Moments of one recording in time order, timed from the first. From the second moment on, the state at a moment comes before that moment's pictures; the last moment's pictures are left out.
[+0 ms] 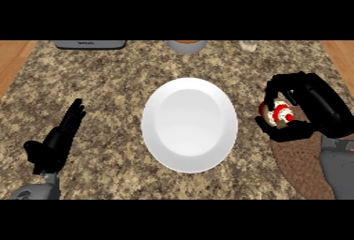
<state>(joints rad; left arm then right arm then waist) -0.06 0.23 0.06 -1.36 0.02 -0.06 -0.10 -0.37 -0.35 0.04 -1.69 0.60 0.25 -0.10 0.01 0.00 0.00</state>
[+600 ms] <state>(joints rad) -0.07 0.22 0.08 -1.34 0.01 -0.07 -0.12 -0.52 -0.09 0.21 -1.43 0.78 0.12 -0.04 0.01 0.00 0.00</state>
